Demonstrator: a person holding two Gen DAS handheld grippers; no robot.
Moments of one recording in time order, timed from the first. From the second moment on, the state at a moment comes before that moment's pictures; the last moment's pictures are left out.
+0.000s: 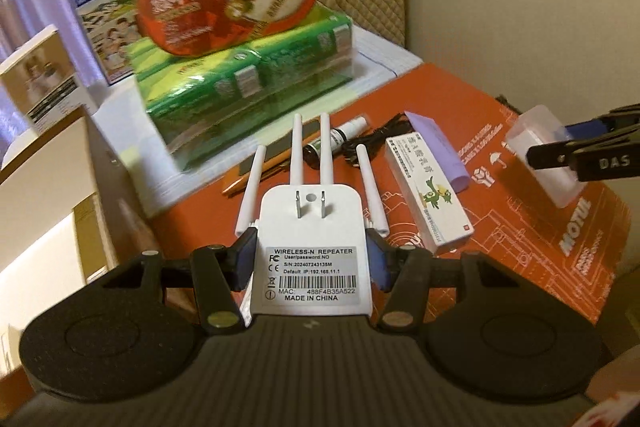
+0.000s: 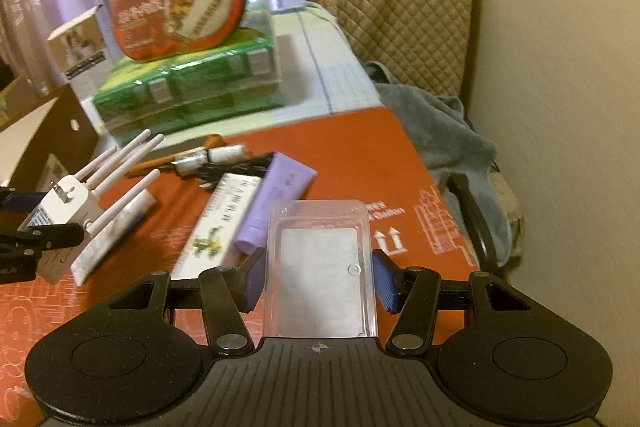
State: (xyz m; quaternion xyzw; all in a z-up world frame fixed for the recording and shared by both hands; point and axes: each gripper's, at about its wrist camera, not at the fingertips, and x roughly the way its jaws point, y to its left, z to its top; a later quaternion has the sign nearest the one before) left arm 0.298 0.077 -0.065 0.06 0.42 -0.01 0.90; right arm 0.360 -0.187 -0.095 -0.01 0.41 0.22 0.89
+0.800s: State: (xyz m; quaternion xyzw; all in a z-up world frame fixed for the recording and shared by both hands) left arm 0.202 0.199 0.021 -0.01 0.33 0.14 0.93; right arm 0.322 -0.017 -0.013 -0.02 0.33 0.44 0.83
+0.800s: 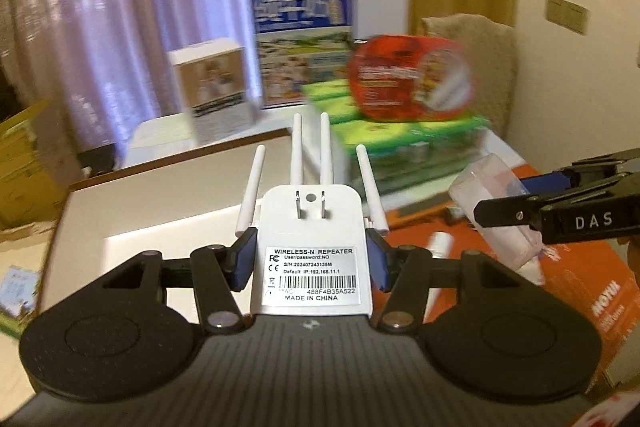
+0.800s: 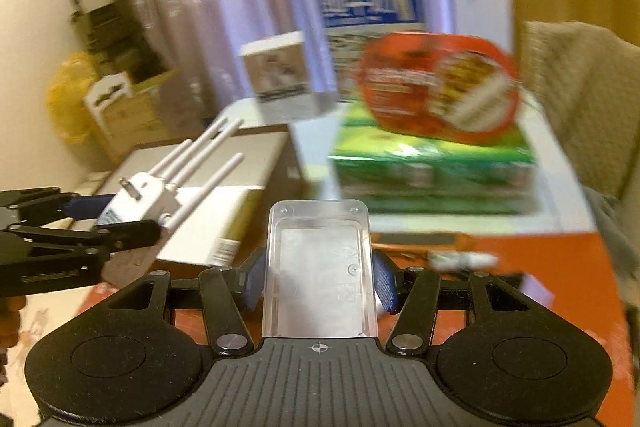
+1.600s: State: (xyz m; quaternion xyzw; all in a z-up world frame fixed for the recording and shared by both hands) left arm 0.207 0.357 -0.022 -0.08 0.39 0.22 0.89; right arm 0.329 0.196 -0.045 -0.02 0.42 0.46 0.79
